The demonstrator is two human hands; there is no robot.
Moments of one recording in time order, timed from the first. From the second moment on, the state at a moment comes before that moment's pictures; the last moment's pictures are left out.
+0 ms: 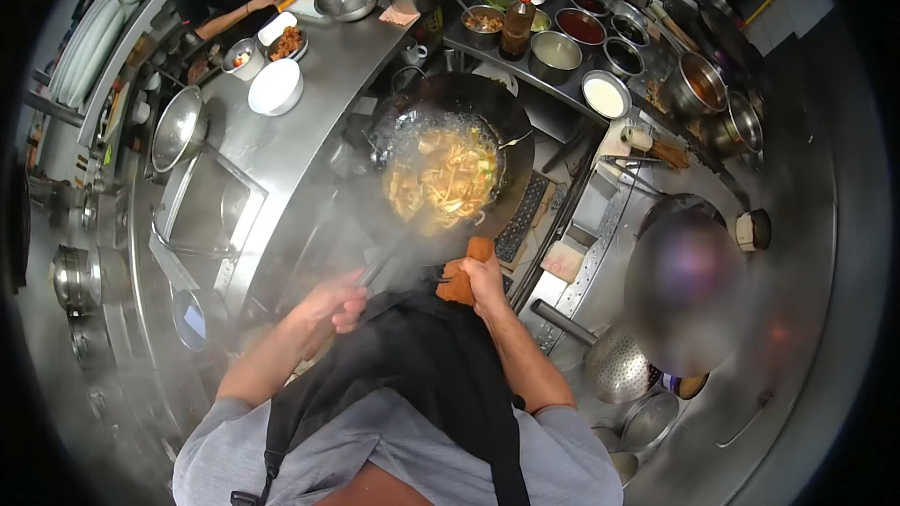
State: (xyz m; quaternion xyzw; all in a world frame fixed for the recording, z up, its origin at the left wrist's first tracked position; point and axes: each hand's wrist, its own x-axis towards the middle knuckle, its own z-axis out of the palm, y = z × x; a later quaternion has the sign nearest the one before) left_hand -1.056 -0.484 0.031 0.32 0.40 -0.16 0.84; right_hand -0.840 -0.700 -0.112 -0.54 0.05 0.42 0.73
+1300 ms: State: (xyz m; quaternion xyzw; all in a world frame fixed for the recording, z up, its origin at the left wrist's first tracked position) left_hand -0.973 -0.454 0.051 0.51 0.46 -0.17 0.70; right_hand -0.740 -0.654 -0.060 -0.54 -0.01 0.43 0.72
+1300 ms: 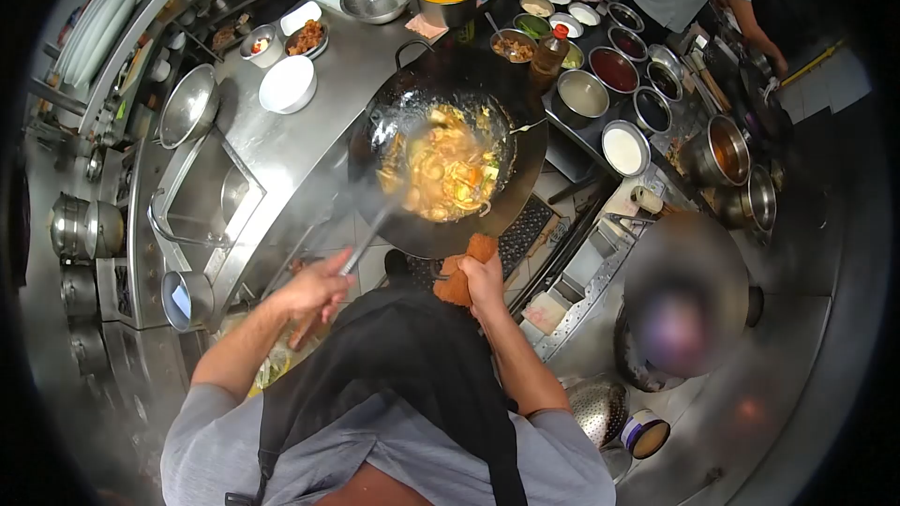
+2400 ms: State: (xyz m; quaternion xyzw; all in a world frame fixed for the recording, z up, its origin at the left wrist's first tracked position) left_hand -1.082 -0.119 0.151 0.26 0.37 0.08 0.89; right_hand -0.778 -0.295 0.032 -0.55 -0.04 0.33 0.77
